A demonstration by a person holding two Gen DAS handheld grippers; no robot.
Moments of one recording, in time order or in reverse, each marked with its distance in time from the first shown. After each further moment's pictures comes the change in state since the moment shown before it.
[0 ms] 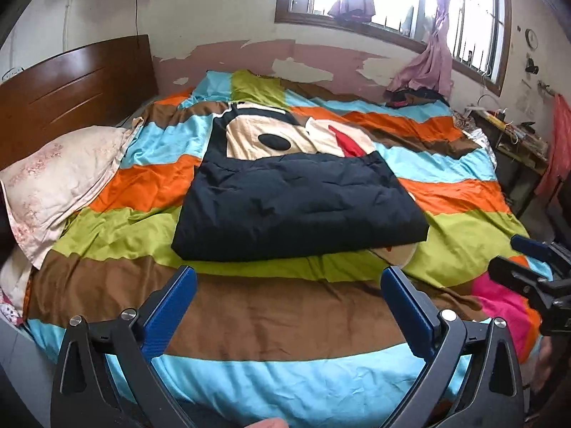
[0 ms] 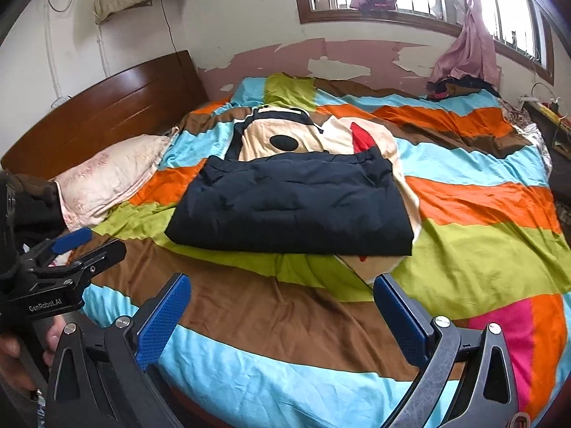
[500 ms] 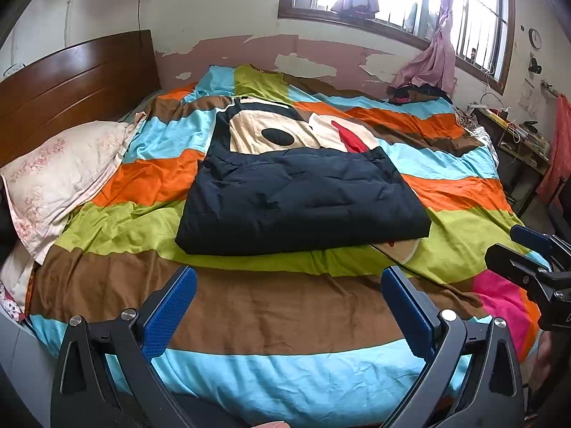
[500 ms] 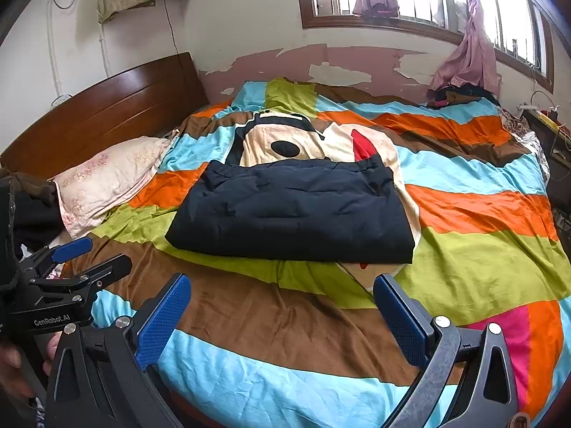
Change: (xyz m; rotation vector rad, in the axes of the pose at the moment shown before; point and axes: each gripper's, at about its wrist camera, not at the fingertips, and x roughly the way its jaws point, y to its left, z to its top) left arm -0.002 0.007 -0.002 -0.008 0.010 -0.001; right arm 0.001 0.012 0.006 -0.012 -0.014 -0.004
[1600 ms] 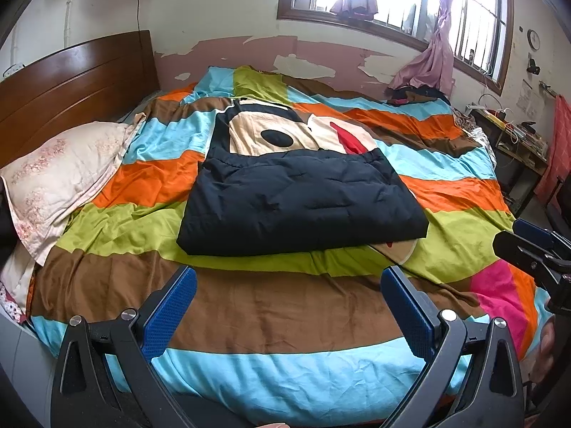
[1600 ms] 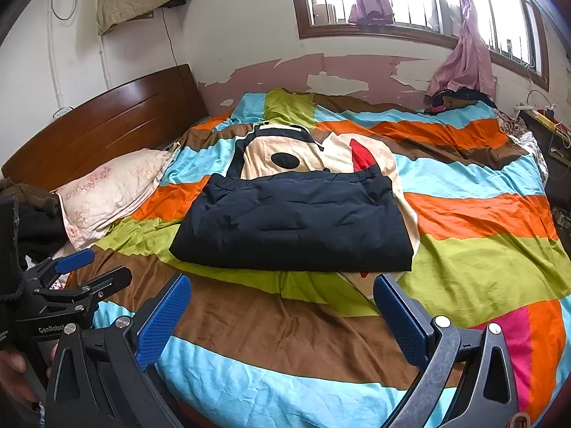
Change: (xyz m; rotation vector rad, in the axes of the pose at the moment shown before) left arm -0.009 -0.001 0.004 0.002 0.003 -0.002; right arm -0.012 0.000 0.006 0.023 -0.040 0.006
